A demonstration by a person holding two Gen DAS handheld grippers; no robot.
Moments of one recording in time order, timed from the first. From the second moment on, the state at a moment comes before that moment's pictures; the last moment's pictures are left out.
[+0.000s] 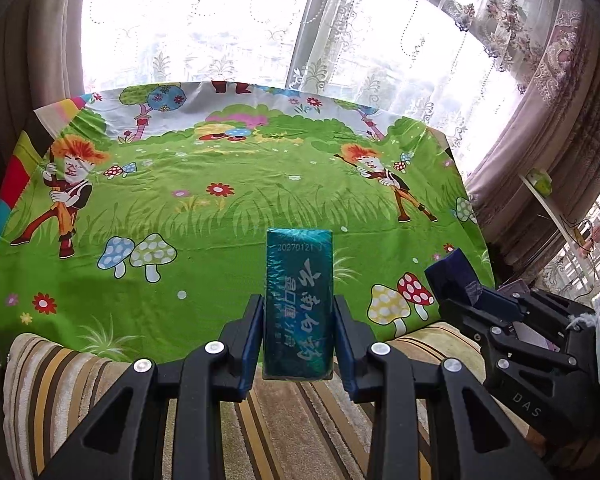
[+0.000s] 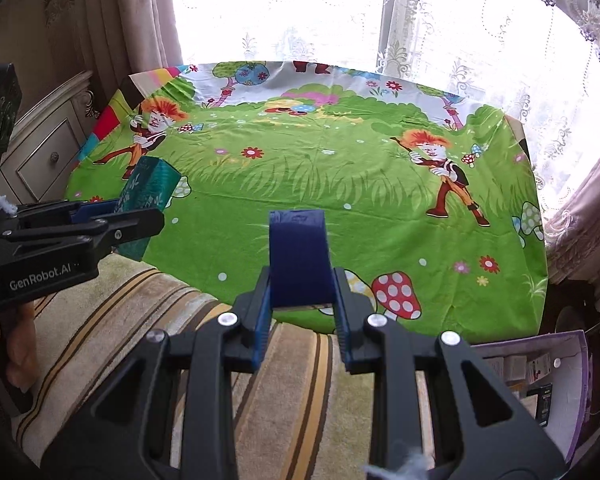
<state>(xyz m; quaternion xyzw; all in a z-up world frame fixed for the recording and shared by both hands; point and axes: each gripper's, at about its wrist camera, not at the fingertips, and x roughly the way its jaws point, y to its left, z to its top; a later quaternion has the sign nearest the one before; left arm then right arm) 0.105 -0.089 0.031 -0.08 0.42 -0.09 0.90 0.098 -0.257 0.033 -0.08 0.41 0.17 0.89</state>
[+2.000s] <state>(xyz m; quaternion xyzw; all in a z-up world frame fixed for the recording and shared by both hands) 0.036 -0.299 0.011 -0.03 0.53 -0.32 0.78 -0.020 -0.455 0.039 0.02 0.41 -0.07 0.91</state>
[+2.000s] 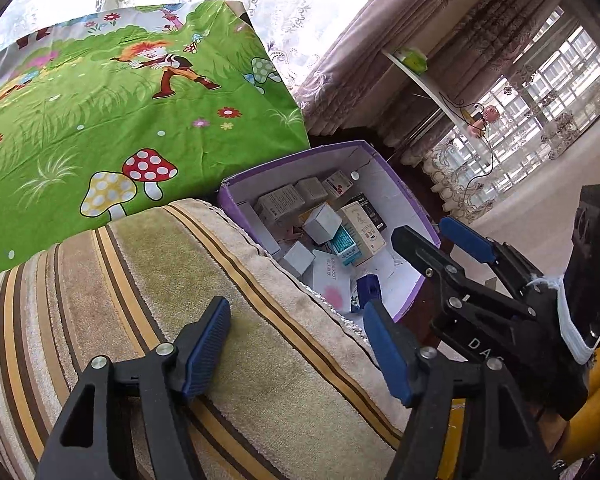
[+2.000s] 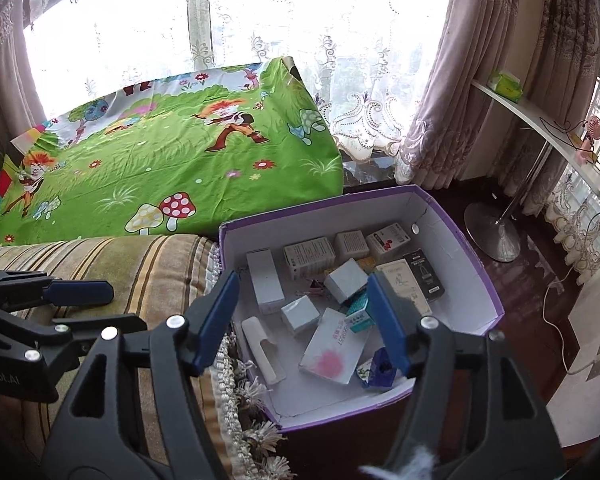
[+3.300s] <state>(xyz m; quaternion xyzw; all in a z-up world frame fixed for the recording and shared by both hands) 0.053 -0.323 -0.009 -0.03 0.55 -0.30 0.77 -0.024 -0.483 0.026 0.04 0.44 -0.11 0.89</state>
